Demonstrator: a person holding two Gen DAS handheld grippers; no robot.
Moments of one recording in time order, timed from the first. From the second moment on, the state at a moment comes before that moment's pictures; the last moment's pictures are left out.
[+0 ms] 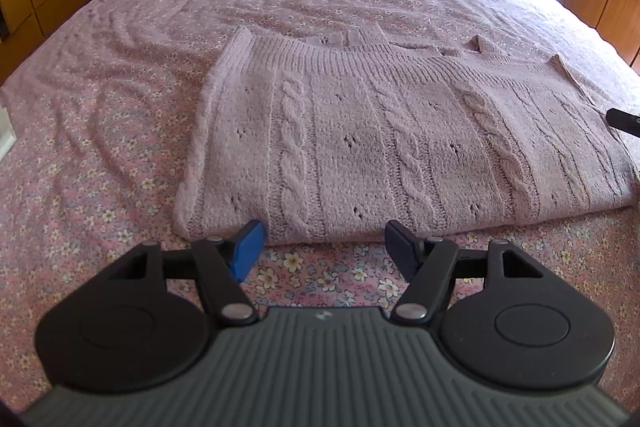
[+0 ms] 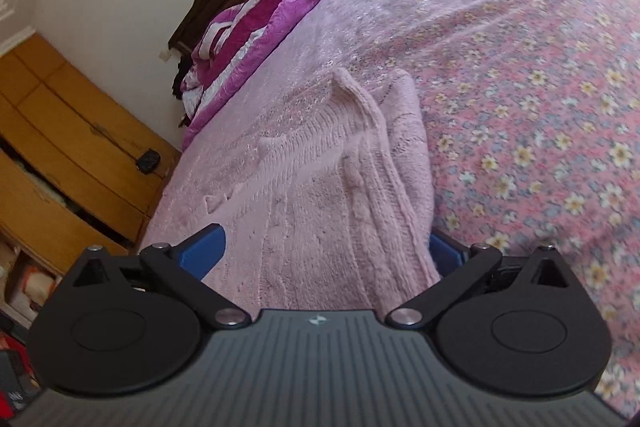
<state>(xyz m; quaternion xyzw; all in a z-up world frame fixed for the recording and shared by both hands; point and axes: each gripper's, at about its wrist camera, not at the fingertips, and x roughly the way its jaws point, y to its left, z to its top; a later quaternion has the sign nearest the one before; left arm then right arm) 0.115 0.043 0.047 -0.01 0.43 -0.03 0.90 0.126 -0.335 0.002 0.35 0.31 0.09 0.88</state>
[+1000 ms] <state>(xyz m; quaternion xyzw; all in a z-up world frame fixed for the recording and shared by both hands) 0.116 0.045 0.049 0.00 0.43 -0.04 0.90 0.136 -0.338 -0.012 0.46 0.31 0.06 0.83</state>
